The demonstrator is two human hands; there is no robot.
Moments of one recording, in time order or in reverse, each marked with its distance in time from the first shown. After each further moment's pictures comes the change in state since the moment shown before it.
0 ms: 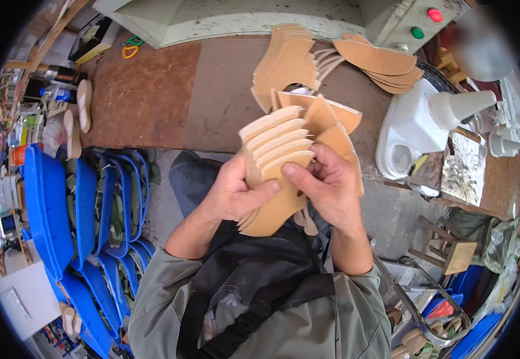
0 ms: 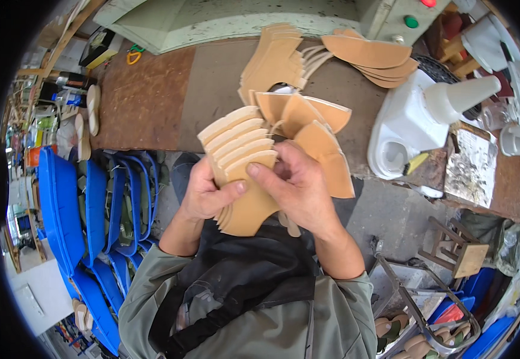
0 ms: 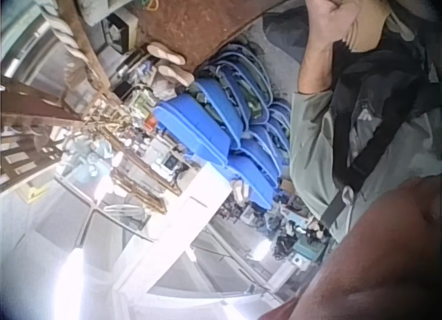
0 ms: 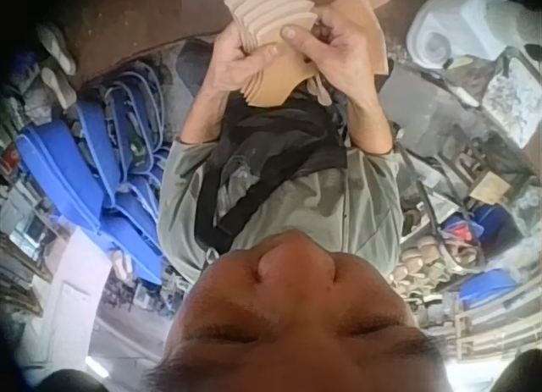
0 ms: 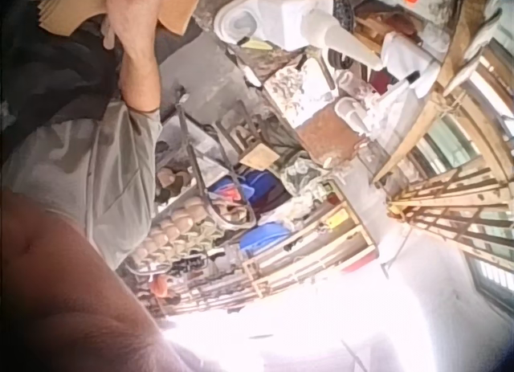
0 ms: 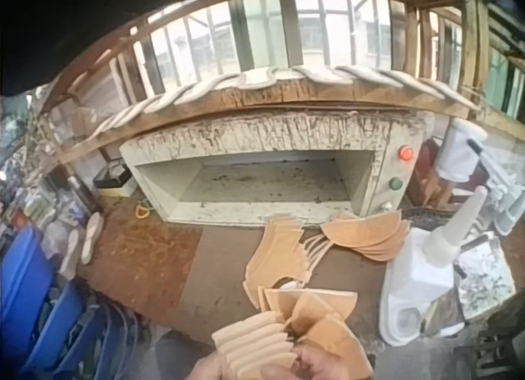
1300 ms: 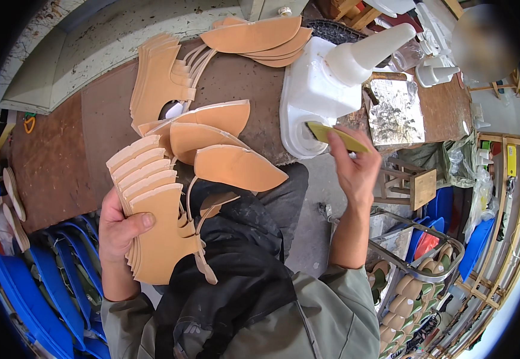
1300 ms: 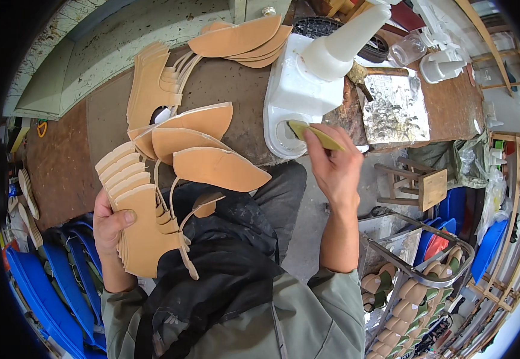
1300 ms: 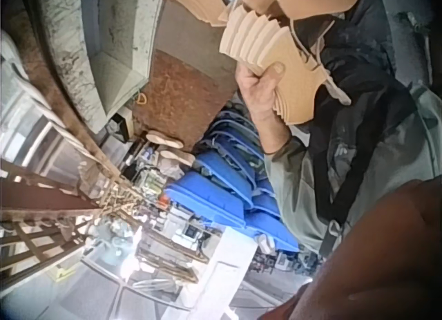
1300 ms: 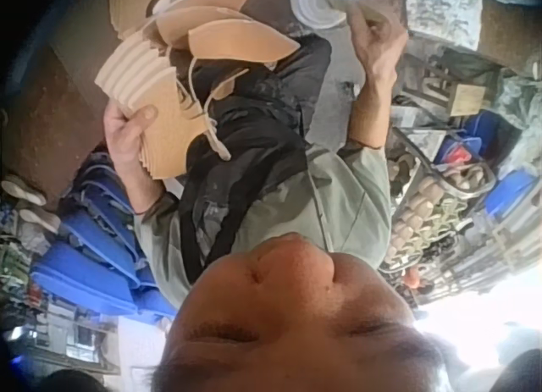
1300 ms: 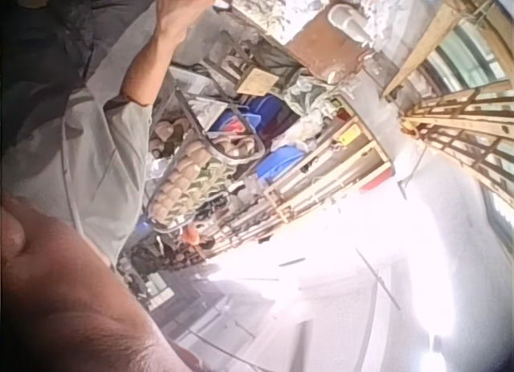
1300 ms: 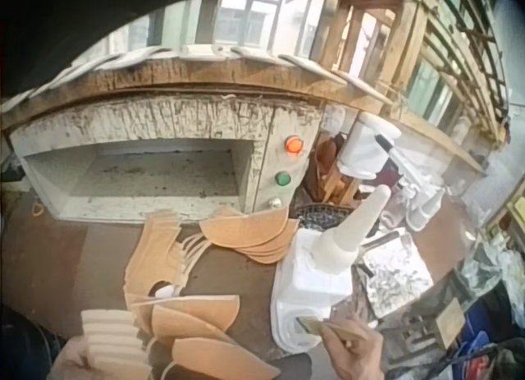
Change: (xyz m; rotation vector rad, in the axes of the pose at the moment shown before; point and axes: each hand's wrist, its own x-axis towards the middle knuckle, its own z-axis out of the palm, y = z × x) left_hand 0.022 0.013 -0.027 -0.194 0.051 -0.290; right_hand -0.037 -0.023 -0.162 -1.079 0.603 -0.305
